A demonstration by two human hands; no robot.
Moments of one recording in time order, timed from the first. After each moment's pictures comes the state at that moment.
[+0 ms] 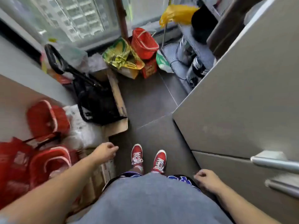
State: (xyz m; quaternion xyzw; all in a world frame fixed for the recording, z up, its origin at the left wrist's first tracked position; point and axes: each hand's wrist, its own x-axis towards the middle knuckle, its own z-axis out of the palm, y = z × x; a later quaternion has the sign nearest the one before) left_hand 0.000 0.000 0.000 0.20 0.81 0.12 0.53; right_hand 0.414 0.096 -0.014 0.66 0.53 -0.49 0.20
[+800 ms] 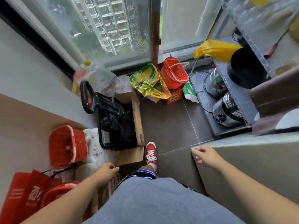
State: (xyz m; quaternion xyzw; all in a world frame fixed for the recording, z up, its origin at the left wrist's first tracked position) left_hand -0.136 0.061 -0.024 0.14 0.84 0.04 0.52; right_hand 0.163 0.351 0.005 0.60 0.58 -0.54 0.13
